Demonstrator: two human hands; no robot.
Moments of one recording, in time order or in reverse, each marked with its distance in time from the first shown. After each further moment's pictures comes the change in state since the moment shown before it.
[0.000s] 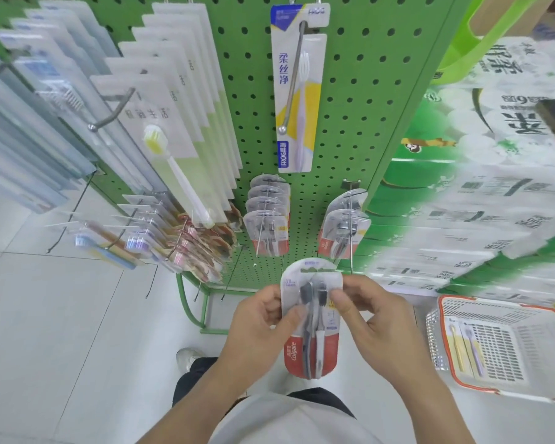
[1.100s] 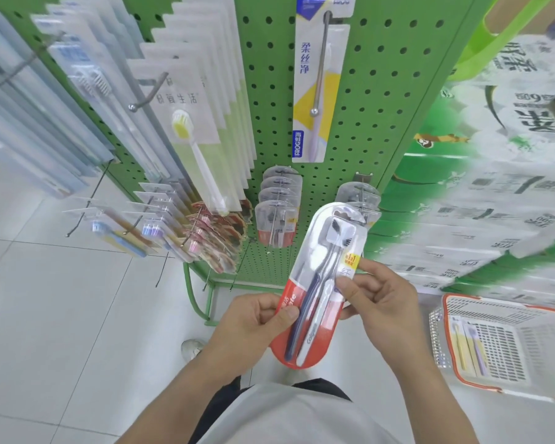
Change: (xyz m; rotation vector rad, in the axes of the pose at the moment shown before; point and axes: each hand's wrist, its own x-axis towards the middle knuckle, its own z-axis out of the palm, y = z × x) left_hand -0.024 0.017 -0.033 -0.003 -0.169 -0.176; right_hand 0.004 0.001 0.019 0.503 0.109 0.230
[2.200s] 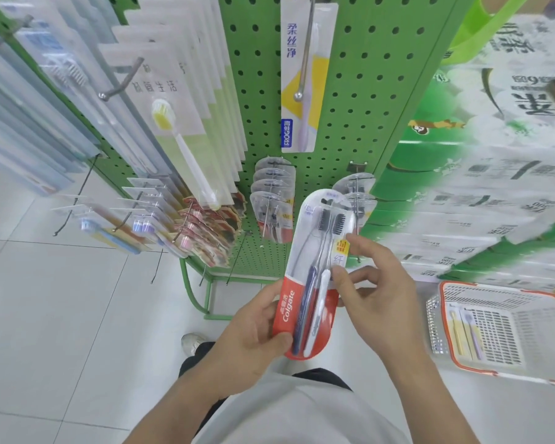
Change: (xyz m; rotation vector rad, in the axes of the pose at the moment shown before) left_hand -0.008 -0.016 0.006 -0.192 -0.238 0.114; right_hand -0.003 0.002 0.000 -0.406 0.118 -0.262
